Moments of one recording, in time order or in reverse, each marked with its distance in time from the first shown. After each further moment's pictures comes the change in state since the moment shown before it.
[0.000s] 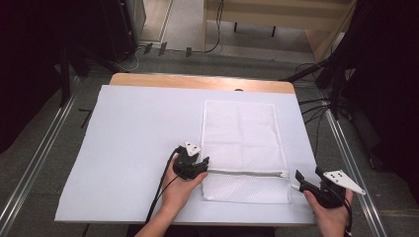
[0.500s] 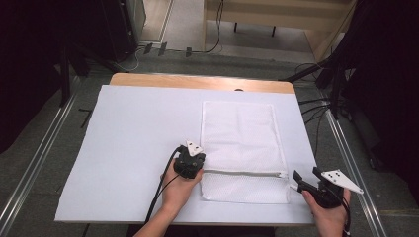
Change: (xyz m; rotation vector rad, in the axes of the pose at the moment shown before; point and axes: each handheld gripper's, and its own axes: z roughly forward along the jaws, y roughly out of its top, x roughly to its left) left arm 0.008 0.000 -0.002 -0.004 -0.043 0.019; right arm 0.004 0.001 0.001 0.006 0.018 -0.002
